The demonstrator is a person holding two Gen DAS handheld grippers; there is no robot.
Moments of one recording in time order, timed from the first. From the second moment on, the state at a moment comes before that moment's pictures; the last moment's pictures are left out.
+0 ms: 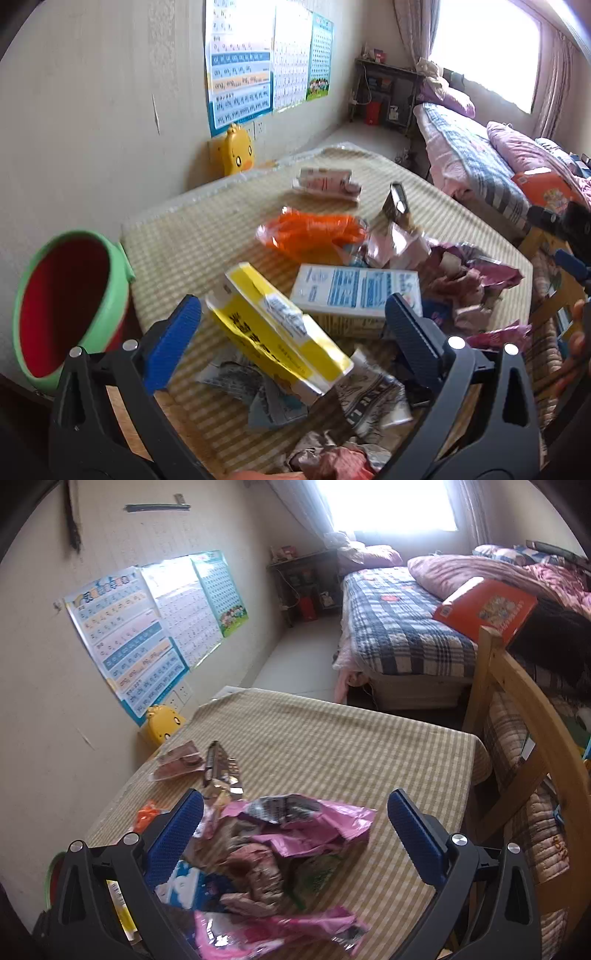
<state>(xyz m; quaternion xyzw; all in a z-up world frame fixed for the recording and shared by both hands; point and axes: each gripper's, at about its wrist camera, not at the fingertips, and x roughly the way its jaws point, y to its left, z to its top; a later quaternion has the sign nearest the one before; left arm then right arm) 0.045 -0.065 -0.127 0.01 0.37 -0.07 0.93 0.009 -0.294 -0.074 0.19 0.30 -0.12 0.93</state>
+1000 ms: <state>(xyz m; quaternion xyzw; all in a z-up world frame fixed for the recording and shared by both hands) -0.016 0.010 -0.022 -0.04 0.30 -0.04 0.95 -0.037 -0.189 0.018 0.31 0.24 0.17 0.90</state>
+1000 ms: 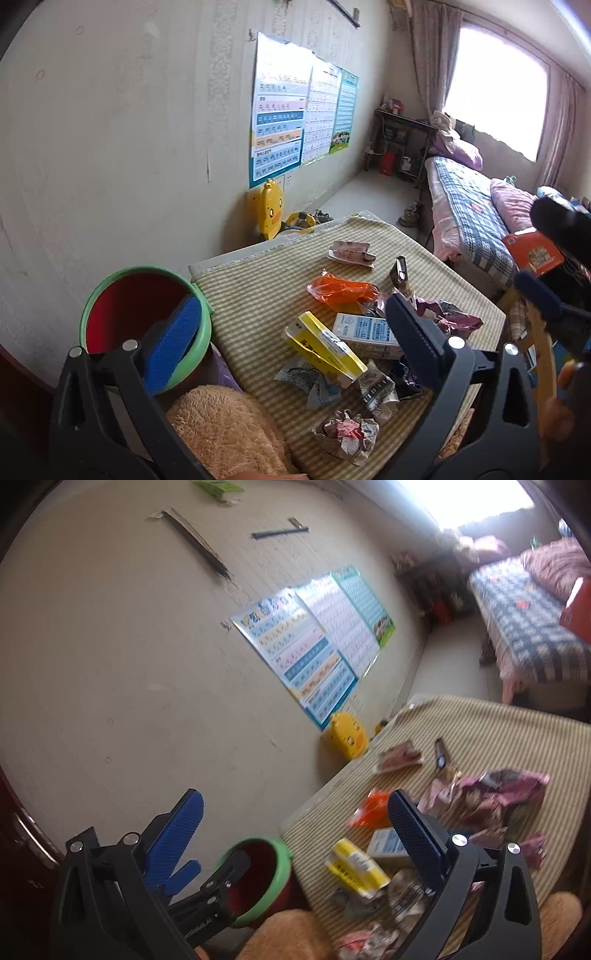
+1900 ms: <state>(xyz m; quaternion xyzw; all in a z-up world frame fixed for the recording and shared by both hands) -0.021 -0.025 -0.037 -0.05 0.31 -0.03 0.95 -0.033 -0.203 0.000 0.34 0.28 0.05 0.90</state>
